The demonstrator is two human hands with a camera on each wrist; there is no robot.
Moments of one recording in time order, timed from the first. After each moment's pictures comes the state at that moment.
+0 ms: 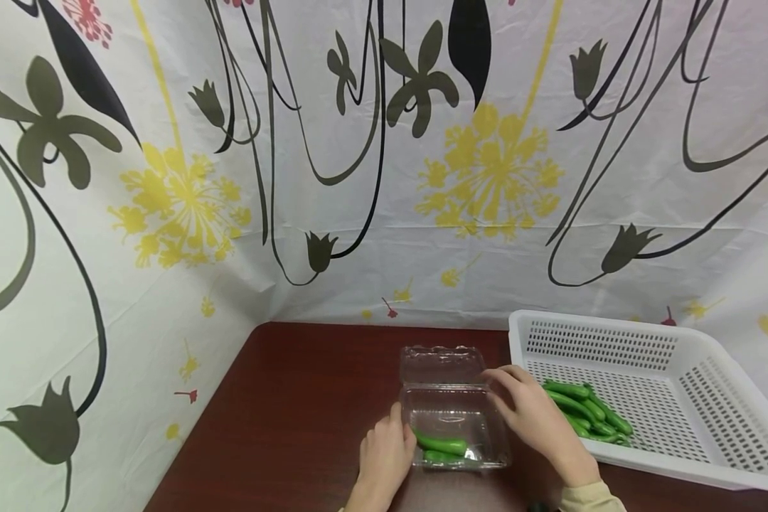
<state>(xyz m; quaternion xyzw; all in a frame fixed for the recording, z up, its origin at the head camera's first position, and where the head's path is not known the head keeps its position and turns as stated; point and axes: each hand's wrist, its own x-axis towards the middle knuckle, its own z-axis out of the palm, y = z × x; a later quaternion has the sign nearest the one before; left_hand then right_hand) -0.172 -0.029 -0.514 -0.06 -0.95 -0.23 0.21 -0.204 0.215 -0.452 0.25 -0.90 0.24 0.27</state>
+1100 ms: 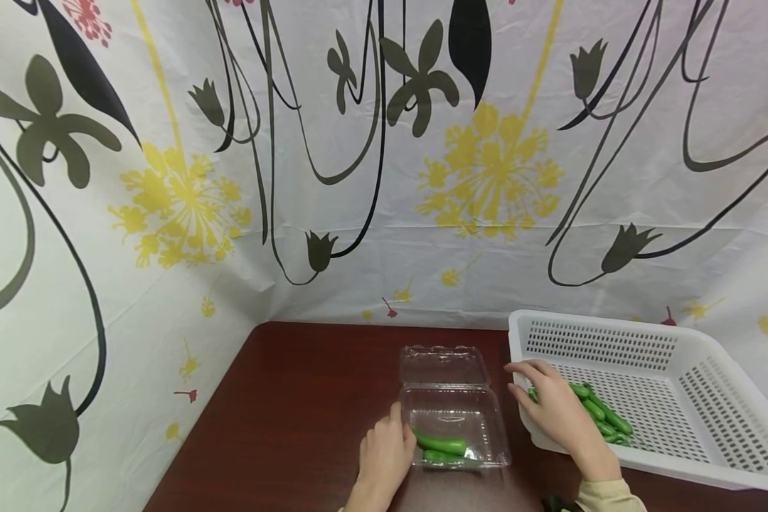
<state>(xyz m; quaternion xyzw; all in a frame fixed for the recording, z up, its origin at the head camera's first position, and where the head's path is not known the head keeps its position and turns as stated) -0.170 -0.029 -0.514 -0.06 -0.95 -0.22 0.22 -0.208 0.244 -0.449 0.21 -0.91 0.24 0.26</state>
